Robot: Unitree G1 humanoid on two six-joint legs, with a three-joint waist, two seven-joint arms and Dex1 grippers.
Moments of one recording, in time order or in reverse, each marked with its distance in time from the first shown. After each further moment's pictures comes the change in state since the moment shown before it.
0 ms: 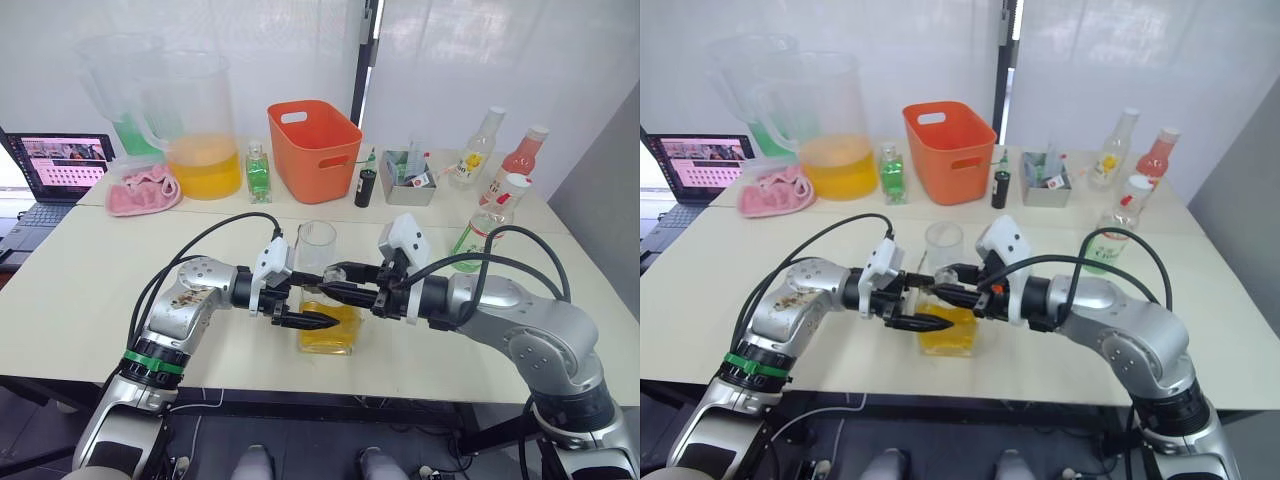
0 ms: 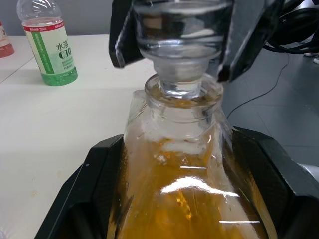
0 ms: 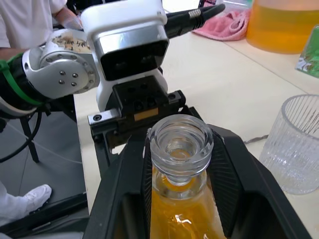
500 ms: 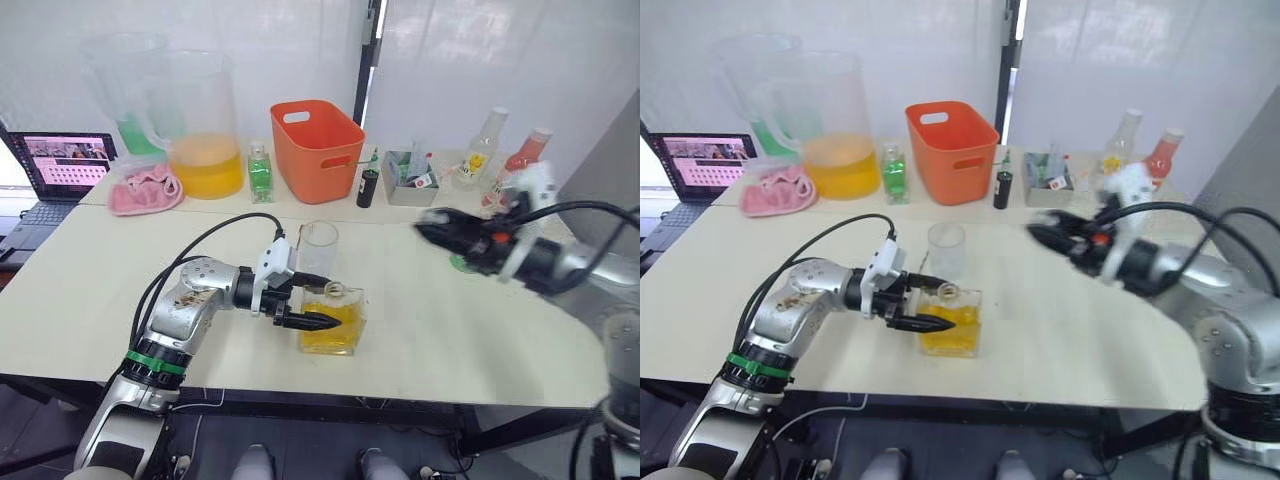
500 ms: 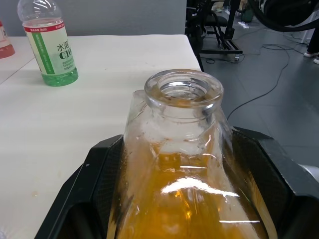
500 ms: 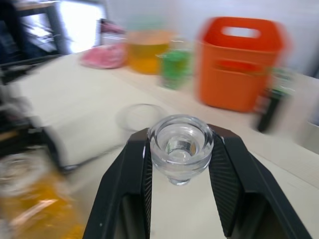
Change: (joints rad) left arm -0.002 -0.010 -0.004 0.001 0.005 -0.002 0.003; right arm 0.117 -0.219 -0.480 0.241 -0.063 -0.061 -0.019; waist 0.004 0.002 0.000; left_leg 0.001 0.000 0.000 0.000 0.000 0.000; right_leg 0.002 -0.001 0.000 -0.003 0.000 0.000
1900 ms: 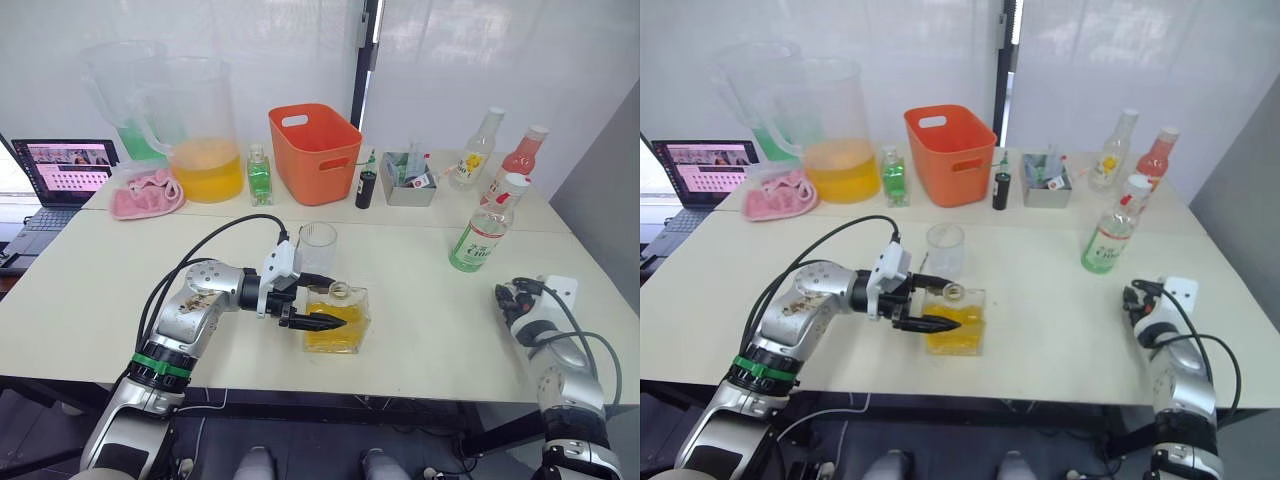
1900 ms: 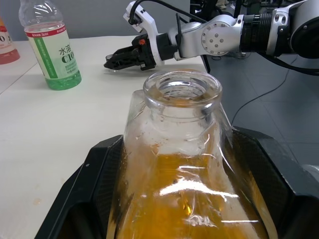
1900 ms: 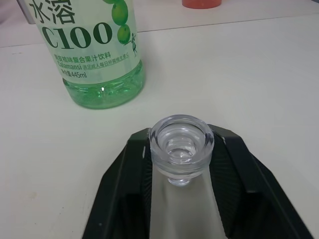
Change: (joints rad) left arm 0.014 -0.024 -0.007 -0.005 0.030 -0.036 0.035; right arm 0.093 0.336 -0.026 0.819 -0.458 -0.761 -0.159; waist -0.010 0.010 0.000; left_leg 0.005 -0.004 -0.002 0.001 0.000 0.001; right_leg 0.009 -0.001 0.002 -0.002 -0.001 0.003
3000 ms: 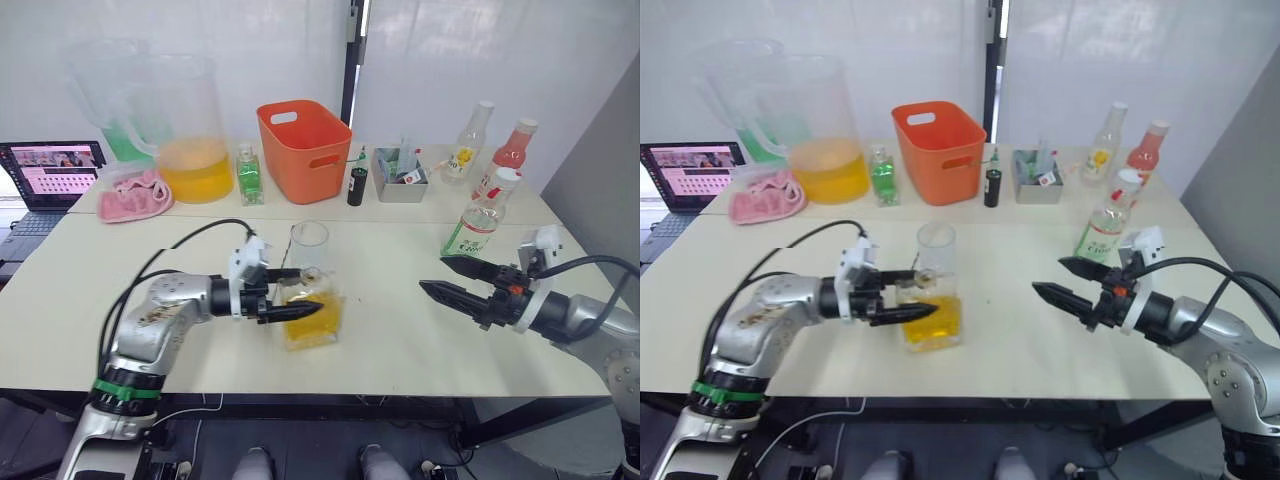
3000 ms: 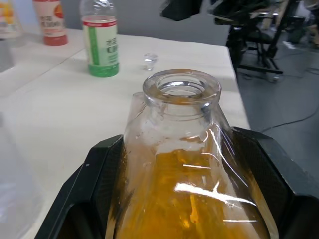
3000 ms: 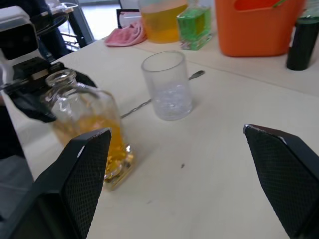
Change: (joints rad) left arm 0.153 0.110 0.203 -0.214 -0.128 0.215 0.202; right arm 0.132 -0.310 0.102 -0.850 0.550 0.652 0.441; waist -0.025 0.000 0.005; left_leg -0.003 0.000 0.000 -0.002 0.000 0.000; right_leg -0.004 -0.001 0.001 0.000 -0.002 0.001
